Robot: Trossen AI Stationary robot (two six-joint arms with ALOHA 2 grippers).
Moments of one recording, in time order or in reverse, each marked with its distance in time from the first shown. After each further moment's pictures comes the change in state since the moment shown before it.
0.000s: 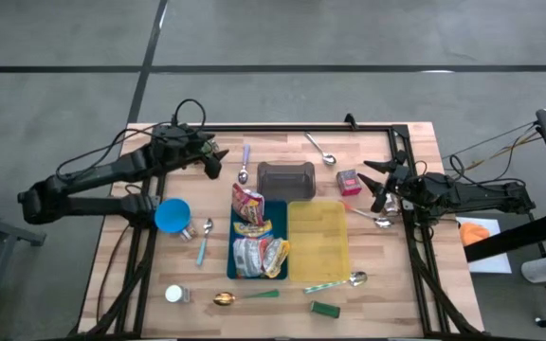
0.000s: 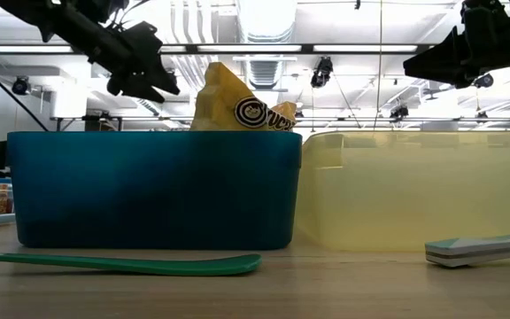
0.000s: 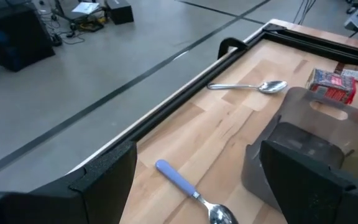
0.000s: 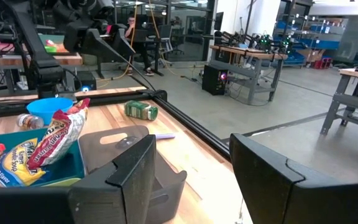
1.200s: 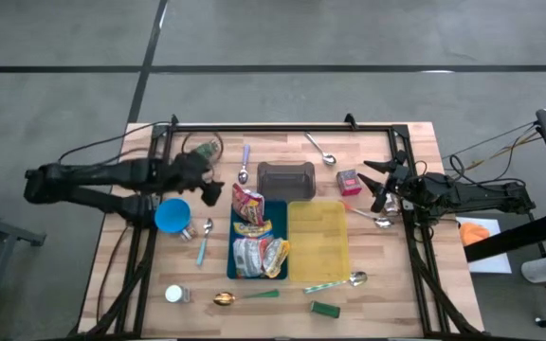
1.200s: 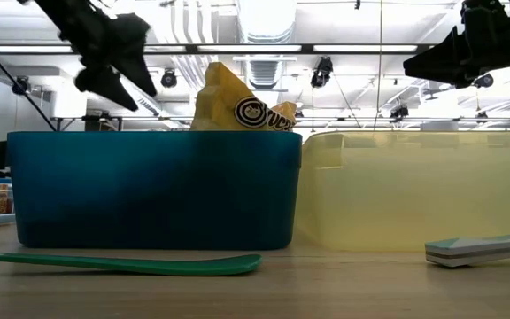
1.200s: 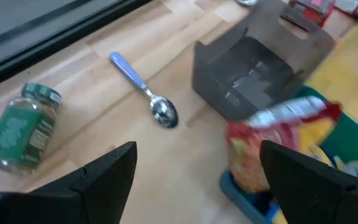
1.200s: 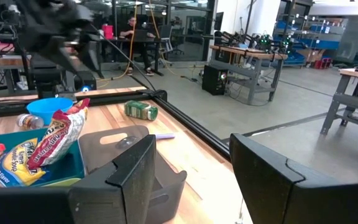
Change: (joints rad) left arm -0.390 0.052 0.153 -0.527 -0.171 -0.541; right arm 0.000 0.000 0.000 0.000 0.000 0.000
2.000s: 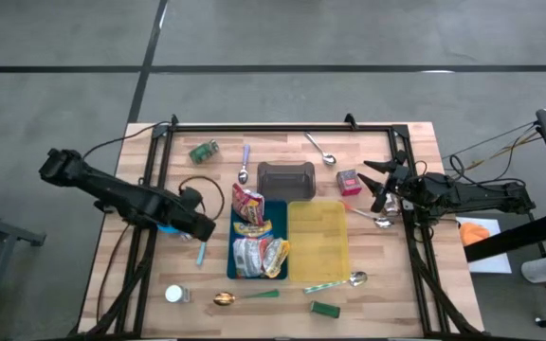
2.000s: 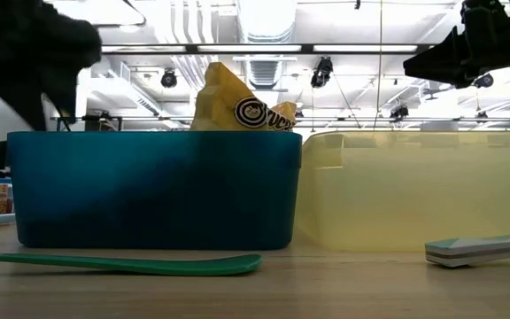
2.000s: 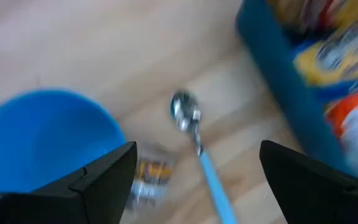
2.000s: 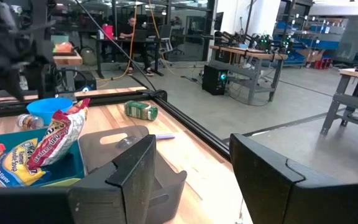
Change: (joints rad) left arm -0.414 0.199 0.033 -0.378 0.149 -0.743; right arm 0.000 0.000 0.000 0.000 0.000 0.000
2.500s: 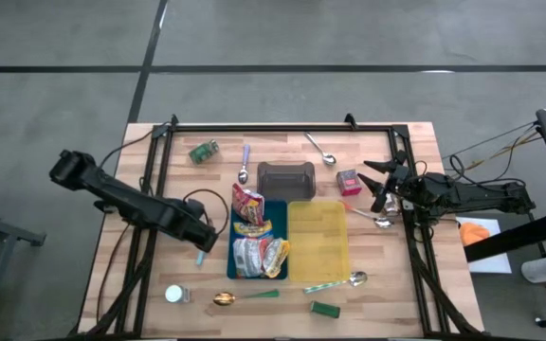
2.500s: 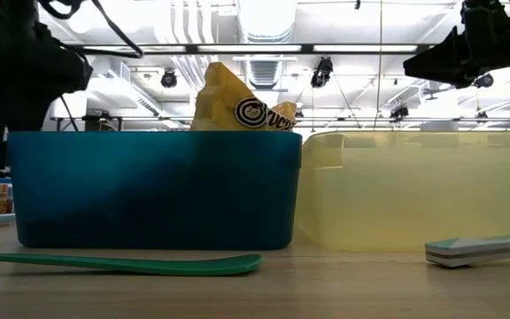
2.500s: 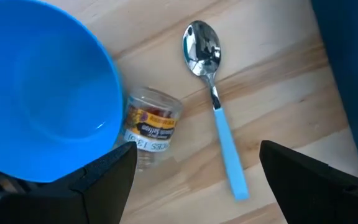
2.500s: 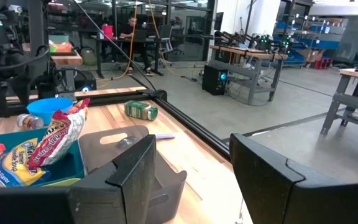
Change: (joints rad) left arm -0.048 0.156 0.000 0.000 0.156 -0.134; right arm 0.000 0.000 0.000 0.000 0.000 0.000
